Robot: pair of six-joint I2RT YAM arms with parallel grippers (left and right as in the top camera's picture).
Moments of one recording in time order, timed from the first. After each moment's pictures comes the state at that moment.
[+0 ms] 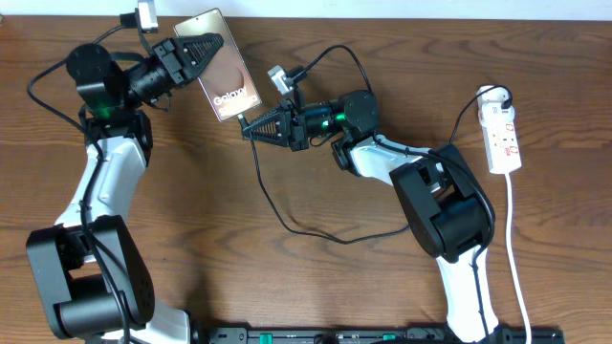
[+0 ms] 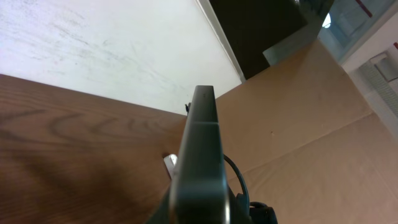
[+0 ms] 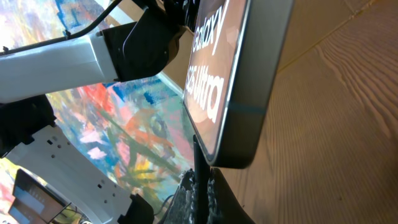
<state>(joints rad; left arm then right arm) 0.18 1.71 1.13 0.67 1.14 -1.07 0.53 2.26 1.34 1.39 -1.28 1.21</state>
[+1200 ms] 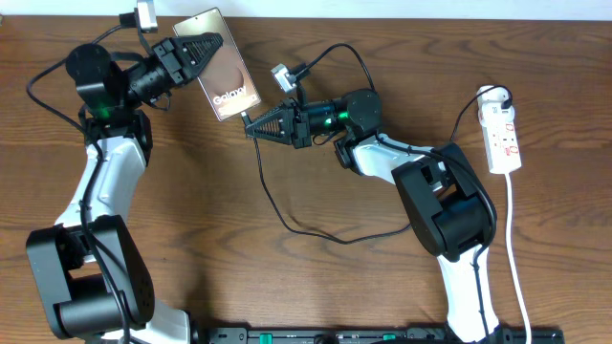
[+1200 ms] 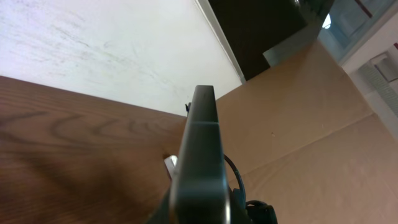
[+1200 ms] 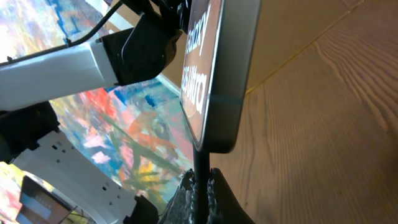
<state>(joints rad) 0.18 1.71 1.13 0.67 1.15 -1.07 0.51 2.26 1.34 1.40 -1.29 1.26</state>
